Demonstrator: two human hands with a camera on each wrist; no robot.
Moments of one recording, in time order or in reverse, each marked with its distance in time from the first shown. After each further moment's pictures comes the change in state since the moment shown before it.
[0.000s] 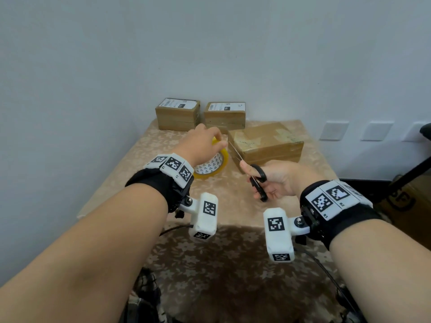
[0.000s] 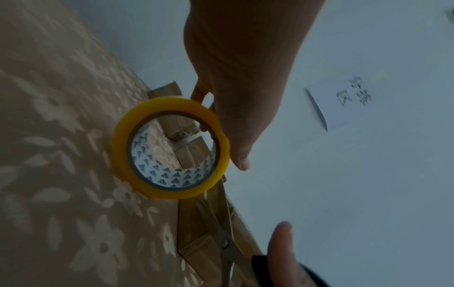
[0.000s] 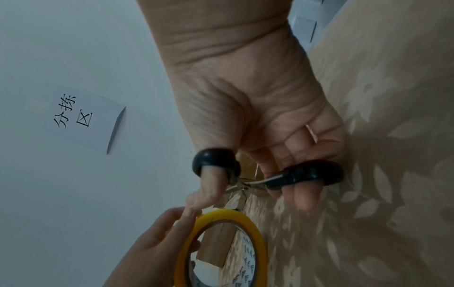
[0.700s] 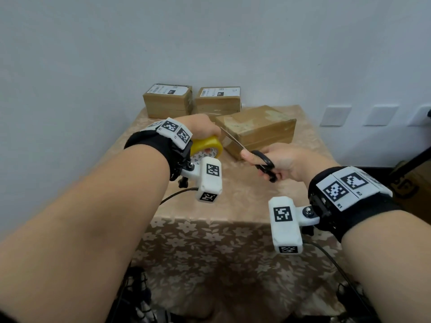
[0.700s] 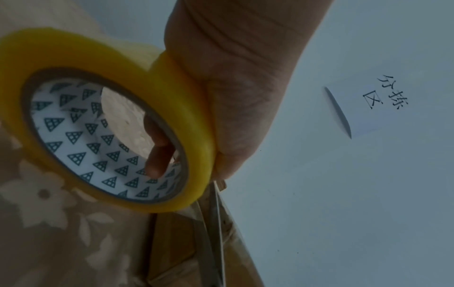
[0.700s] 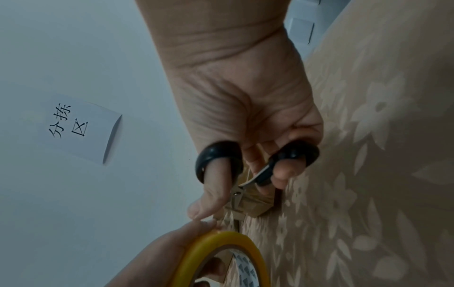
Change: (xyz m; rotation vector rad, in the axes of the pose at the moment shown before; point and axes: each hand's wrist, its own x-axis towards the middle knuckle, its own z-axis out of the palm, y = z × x) left_hand 0.046 0.015 0.006 -0.192 -0.290 -0.248; right_hand 0.026 0.014 -0.029 -0.134 0.092 -0.216
